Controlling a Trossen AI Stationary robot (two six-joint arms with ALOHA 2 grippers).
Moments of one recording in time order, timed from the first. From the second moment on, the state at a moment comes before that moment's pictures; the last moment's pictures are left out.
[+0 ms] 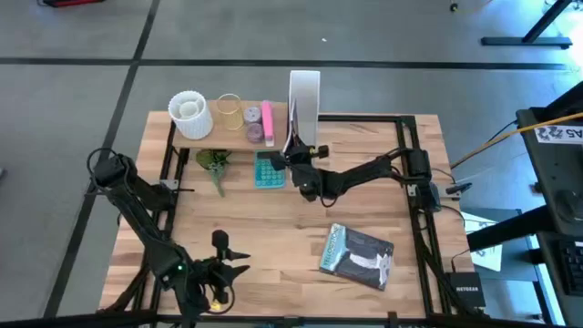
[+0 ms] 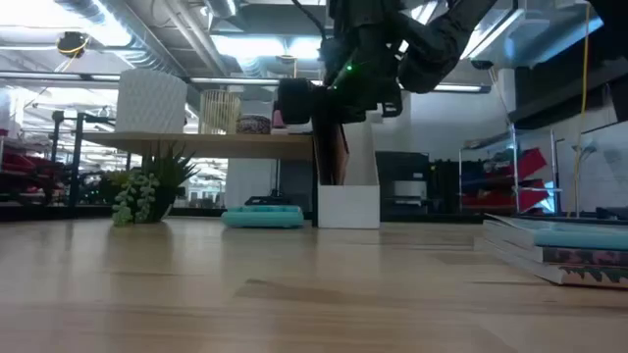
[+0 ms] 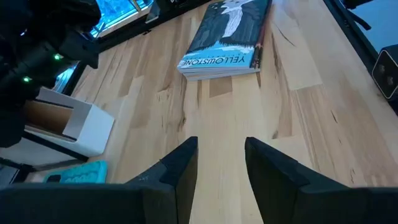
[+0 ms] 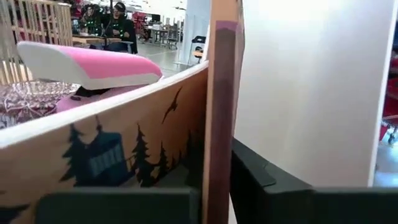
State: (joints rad) left arm -0.93 1.61 1.12 -0.48 -1.00 -0.42; right arm 0.01 2.05 1.18 0.79 1.29 -0.04
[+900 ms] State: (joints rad) left arm -0.93 1.61 1.12 -0.48 -1.00 -0.42; right arm 0.08 2.02 1.18 1.01 1.27 -0.33
